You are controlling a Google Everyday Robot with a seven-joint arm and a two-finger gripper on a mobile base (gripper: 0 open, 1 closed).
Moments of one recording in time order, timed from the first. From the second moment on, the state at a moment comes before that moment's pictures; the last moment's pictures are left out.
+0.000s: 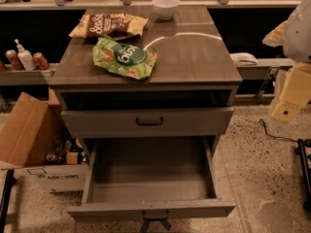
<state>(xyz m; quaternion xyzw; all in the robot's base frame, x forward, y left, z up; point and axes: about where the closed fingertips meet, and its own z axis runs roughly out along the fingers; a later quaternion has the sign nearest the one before) 0.438 -0.217 0.976 -0.60 0.78 -0.03 0.16</state>
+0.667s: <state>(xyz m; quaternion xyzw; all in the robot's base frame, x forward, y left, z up) 0.462 -0.198 0.975 -0.61 0.77 -0.02 0.18</state>
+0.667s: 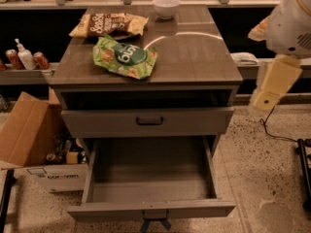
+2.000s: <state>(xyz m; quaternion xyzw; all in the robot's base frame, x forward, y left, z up) 0.553 -0.120 0.942 -0.63 0.73 0.05 0.26</state>
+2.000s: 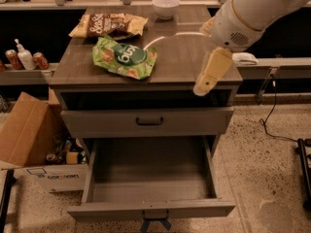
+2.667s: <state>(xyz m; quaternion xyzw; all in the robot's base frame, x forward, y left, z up) 0.659 -0.051 0.926 -0.64 0.71 0.08 0.29</state>
